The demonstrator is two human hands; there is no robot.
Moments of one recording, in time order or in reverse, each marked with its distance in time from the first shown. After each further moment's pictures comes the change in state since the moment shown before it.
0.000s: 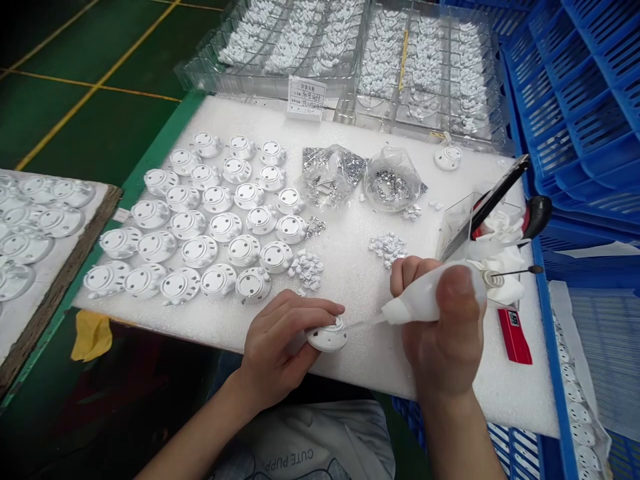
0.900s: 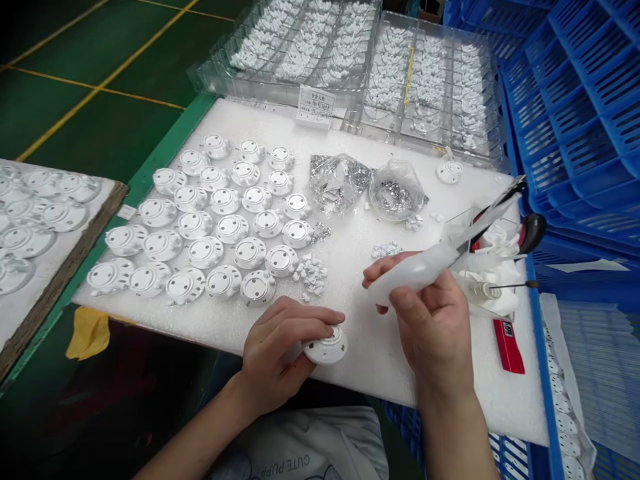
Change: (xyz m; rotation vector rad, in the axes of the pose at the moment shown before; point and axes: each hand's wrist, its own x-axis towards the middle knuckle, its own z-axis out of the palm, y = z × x) left_hand -0.002 -0.001 -0.001 -0.050 0.095 0.059; right_hand -0.001 0.007 -0.009 -0.015 -0.062 0.132
